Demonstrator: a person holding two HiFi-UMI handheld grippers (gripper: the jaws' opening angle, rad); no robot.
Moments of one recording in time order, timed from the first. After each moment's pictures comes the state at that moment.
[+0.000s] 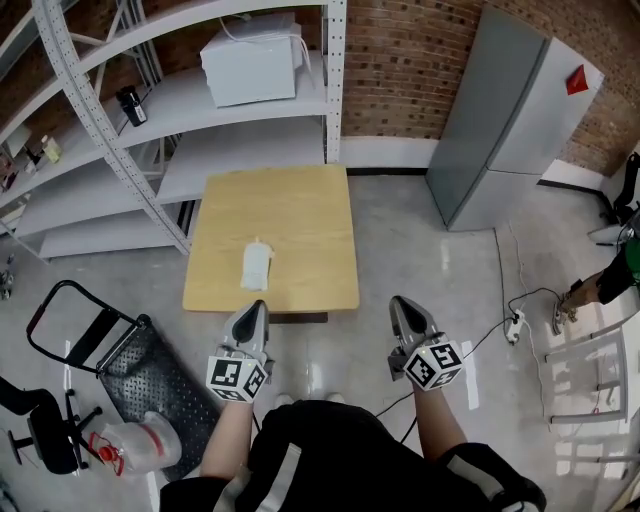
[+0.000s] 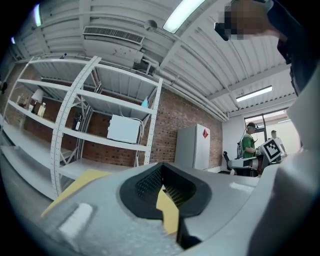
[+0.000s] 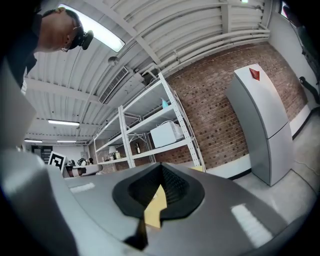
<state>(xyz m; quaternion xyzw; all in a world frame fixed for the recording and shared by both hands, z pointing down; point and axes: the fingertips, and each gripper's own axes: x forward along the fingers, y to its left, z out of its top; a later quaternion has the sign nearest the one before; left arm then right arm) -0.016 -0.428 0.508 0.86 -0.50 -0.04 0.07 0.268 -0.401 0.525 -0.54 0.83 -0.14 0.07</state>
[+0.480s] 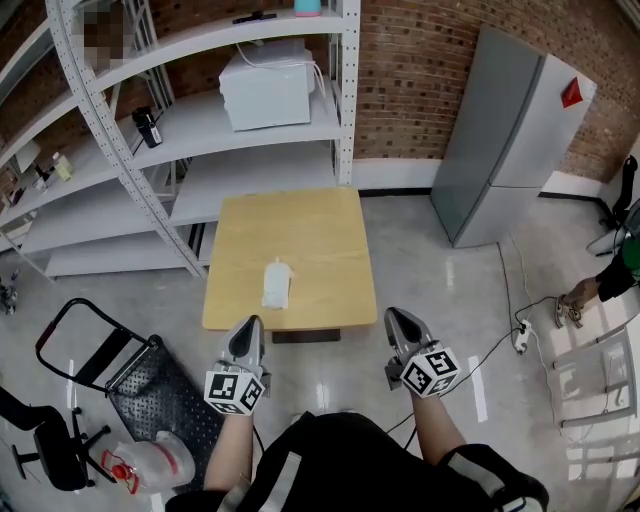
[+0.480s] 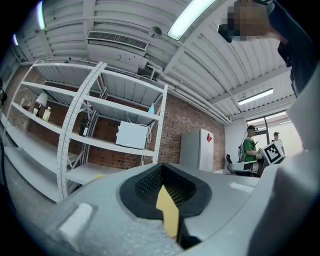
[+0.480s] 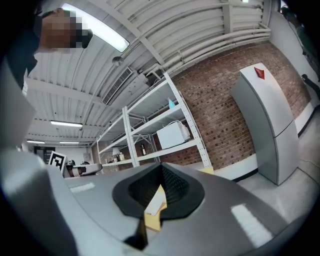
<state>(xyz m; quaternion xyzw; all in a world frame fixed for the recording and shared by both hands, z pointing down) -0.086 -0.427 0.489 0.86 -0.51 -0.05 0.06 0.204 -0.406 0.512 -0.53 0.83 -0.13 0.08</state>
